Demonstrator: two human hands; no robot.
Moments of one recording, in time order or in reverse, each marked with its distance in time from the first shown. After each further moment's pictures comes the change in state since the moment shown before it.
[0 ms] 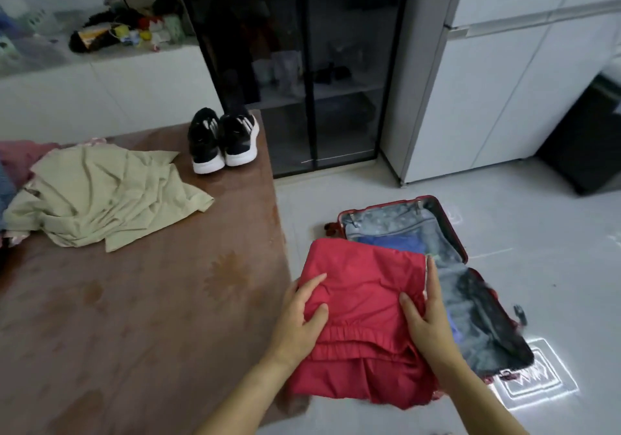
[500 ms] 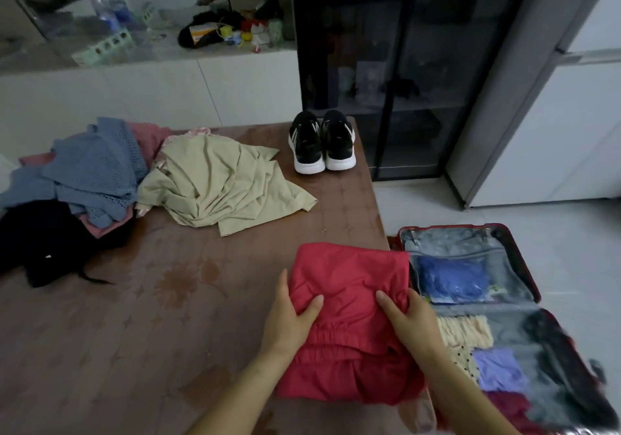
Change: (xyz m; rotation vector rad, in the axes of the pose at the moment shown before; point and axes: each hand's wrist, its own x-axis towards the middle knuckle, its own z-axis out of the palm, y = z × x) left_hand -0.026 -0.074 -0.177 0.063 0.279 -0.331; right_hand -0.016 -0.084 0.187 -0.304 -0.198 0.154
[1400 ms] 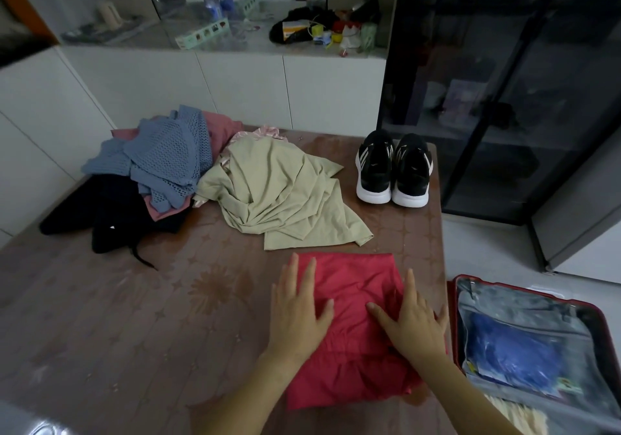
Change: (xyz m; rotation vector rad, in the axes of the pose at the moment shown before) left_hand 0.067 0.007 -0.027 0.492 0.284 0.126; right_hand 0.109 -0.061 0.059 -0.682 -0.146 -0.305
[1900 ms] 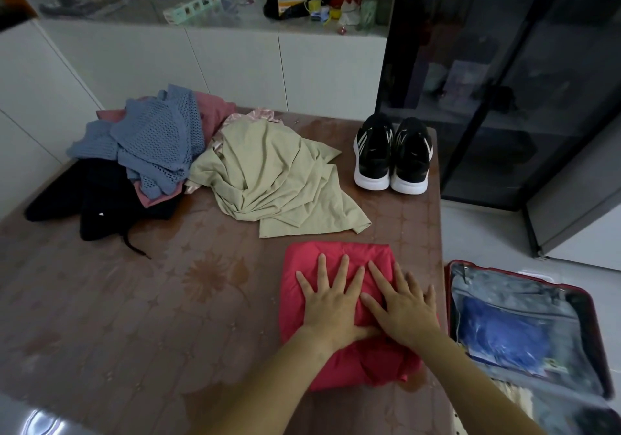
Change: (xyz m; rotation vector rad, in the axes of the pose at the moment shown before) left_hand 0.016 0.038 0.035 0.357 -0.464 0.154; right_hand 0.011 0.002 0.001 -0.231 -0.203 -0.171
